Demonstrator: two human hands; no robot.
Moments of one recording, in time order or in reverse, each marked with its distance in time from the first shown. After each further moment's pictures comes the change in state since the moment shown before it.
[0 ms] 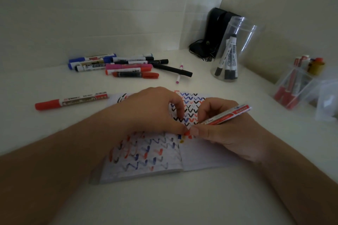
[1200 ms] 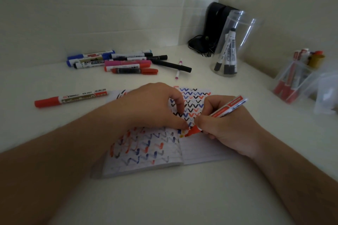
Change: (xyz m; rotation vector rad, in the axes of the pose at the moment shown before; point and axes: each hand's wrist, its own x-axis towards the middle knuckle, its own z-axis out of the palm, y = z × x) left_hand -0.003 0.004 -0.001 0.002 -0.013 0.005; right_hand 0.001 0.007 0.008 -0.143 0.166 0.017
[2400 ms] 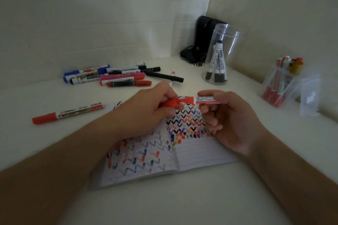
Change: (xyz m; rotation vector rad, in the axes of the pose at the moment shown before) left_hand -0.004 -0.011 0.001 -0.305 0.176 0.227; right_hand 0.014 0.010 -0.023 0.822 -0.092 0.097
